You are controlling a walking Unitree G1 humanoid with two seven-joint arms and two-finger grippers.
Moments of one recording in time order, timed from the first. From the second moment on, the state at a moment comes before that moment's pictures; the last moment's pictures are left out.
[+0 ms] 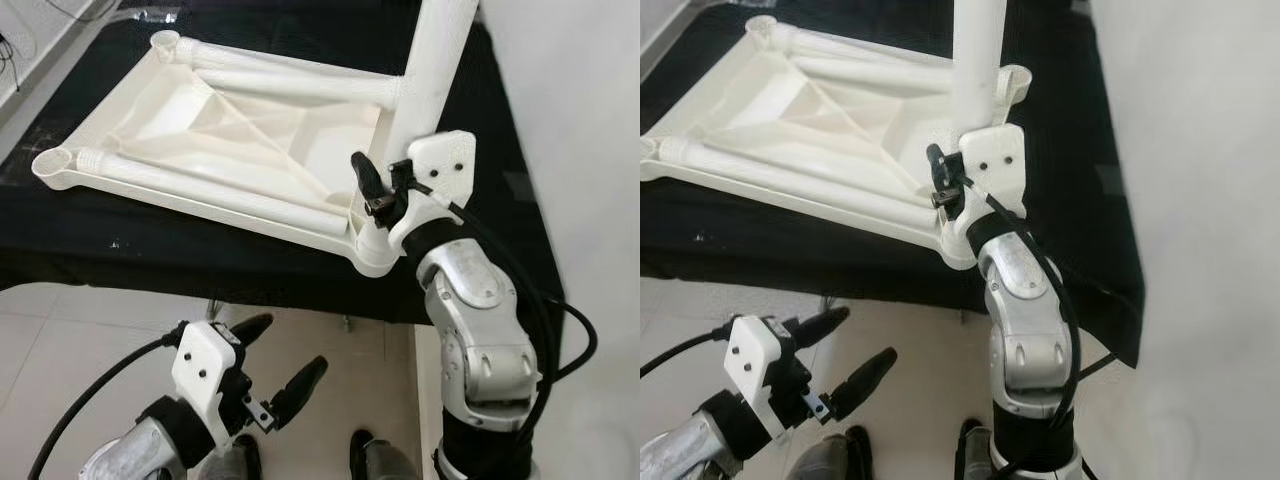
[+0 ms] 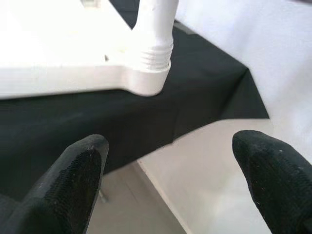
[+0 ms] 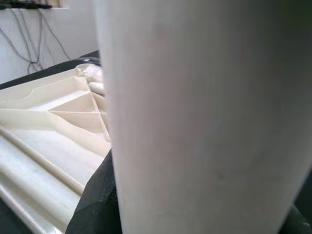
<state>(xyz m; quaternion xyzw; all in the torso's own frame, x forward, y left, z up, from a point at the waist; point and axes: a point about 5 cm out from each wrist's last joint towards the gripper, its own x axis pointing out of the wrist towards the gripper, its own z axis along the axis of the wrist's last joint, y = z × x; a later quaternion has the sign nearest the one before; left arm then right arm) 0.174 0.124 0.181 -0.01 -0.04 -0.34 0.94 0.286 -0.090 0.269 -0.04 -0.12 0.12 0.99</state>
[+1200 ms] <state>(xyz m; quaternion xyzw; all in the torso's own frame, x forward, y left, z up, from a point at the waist) 0.200 0.117 0.163 -0.02 -0.03 -0.34 0.94 0.354 -0.120 0.295 -0.03 -0.09 0.57 0.81</state>
